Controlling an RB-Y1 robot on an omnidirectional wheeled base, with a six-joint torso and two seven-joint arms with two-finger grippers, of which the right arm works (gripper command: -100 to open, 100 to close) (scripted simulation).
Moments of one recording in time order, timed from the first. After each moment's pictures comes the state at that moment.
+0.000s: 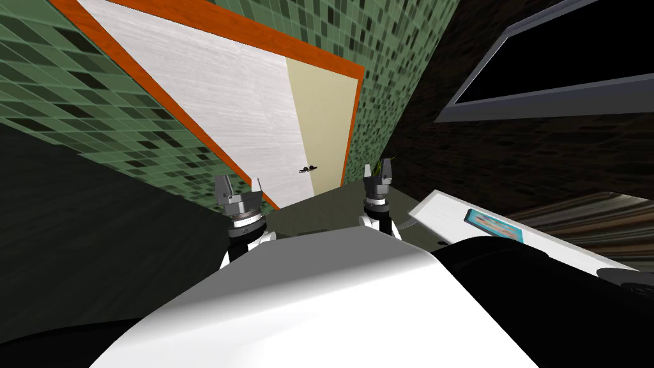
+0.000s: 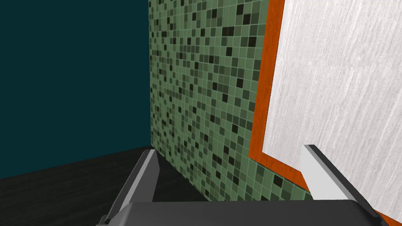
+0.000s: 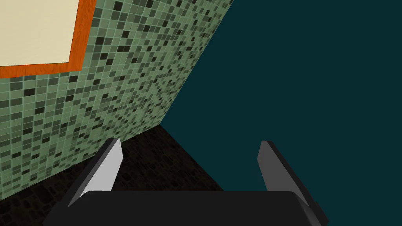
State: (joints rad) arm 0.48 -0.04 0.05 -2.37 0.06 -0.64 0.05
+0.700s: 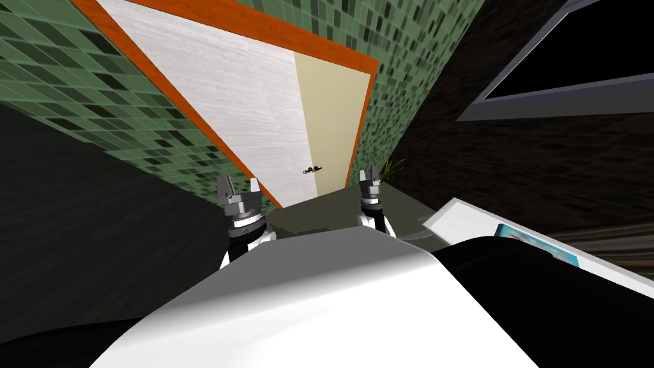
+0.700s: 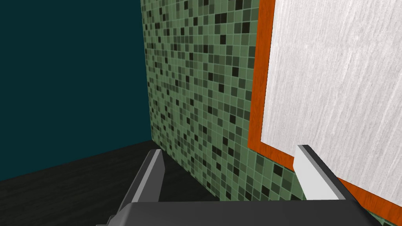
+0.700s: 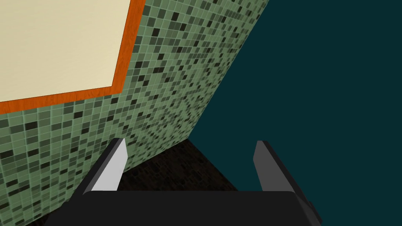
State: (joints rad) arm 0.43 -0.07 0.03 -2.22 0.04 -0.65 0.03
